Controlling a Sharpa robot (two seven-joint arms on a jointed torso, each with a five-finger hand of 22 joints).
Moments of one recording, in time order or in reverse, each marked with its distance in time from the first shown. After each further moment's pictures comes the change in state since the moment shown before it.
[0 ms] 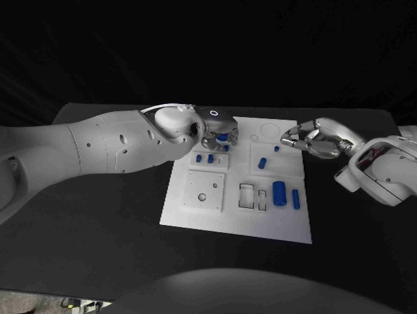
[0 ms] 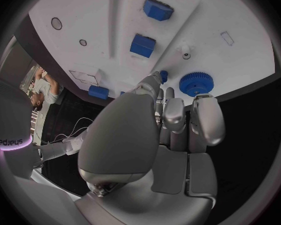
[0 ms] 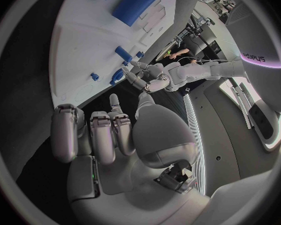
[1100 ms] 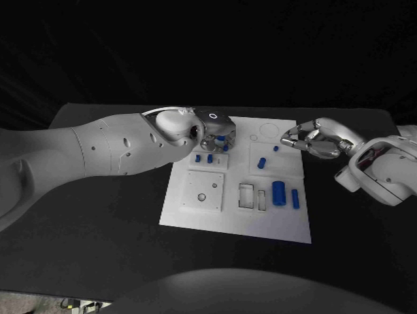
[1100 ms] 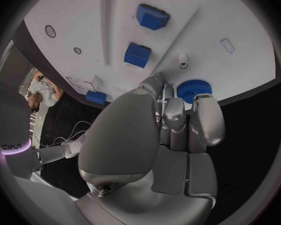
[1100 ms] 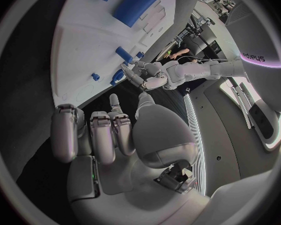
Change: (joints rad) left arm -0.020 0.021 0.000 -0.042 -0.021 -0.001 0.002; left_hand 0.011 0.003 0.039 -0.022 0.015 0.048 0.009 0.024 0.001 0.057 -0.007 0.001 -0.005 -0.015 0.000 0.004 -0.039 0.001 0.000 0.000 0.000 0.000; right arm 0.000 -0.005 0.000 0.003 0.000 0.003 -0.001; right_hand 0.000 0.000 0.000 0.000 0.000 0.000 0.000 0.000 0.000 0.000 0.000 0.000 0.000 0.000 0.000 0.000 0.000 0.000 0.000 0.000 0.000 0.000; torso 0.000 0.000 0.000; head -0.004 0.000
